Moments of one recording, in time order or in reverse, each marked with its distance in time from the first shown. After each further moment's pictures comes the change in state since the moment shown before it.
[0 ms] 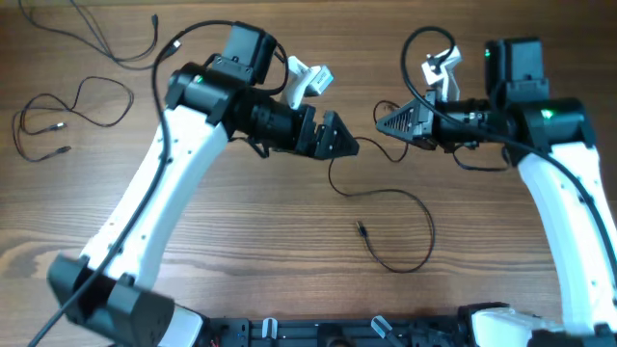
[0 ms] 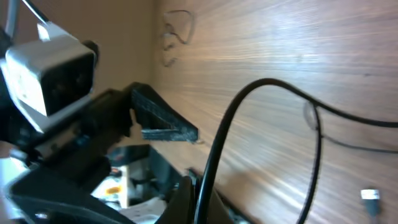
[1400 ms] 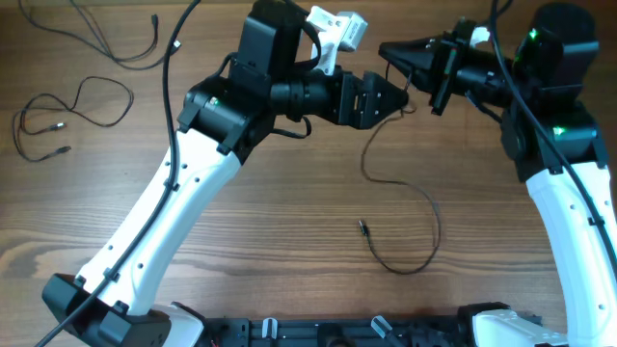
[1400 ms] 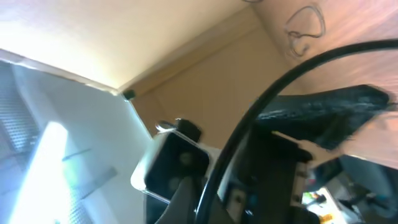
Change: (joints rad) left arm -0.136 -0.050 0.007 0.564 -0.143 -0.341; right arm -0.002 -0.055 -0.022 0.762 -0.057 1.444
